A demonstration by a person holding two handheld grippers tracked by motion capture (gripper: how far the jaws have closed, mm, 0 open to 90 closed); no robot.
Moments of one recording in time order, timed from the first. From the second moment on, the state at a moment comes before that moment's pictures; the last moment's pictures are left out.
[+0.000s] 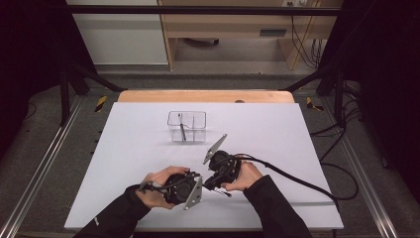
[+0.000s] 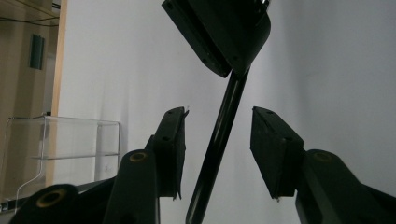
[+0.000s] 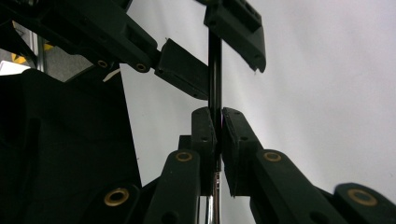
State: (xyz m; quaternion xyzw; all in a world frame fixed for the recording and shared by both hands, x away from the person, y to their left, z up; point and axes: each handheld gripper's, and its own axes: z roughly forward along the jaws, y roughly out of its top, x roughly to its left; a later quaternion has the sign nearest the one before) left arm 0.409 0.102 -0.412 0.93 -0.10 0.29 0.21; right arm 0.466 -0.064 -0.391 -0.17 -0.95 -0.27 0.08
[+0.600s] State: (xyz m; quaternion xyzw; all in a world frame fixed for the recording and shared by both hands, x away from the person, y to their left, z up) left arm 0.406 0.098 -0.418 0.93 -0.13 0.30 0.17; right arm 0.465 -0.061 -0.394 -0.16 -0.95 -0.26 0.08
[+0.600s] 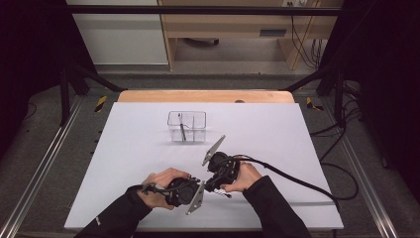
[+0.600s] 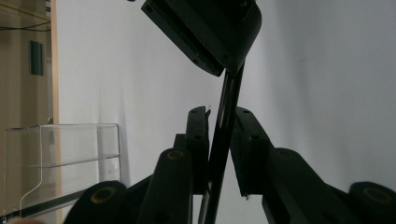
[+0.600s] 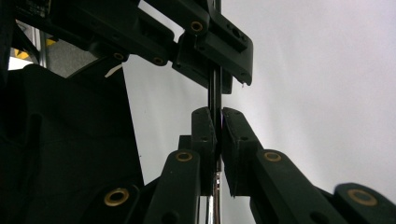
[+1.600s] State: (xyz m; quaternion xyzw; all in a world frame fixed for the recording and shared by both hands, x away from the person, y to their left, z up) left arm 0.408 0.103 -0.421 0.94 -0.12 0.27 0.17; right arm 0.467 -0.072 -0.379 -0.18 -0.93 -0.31 0.02
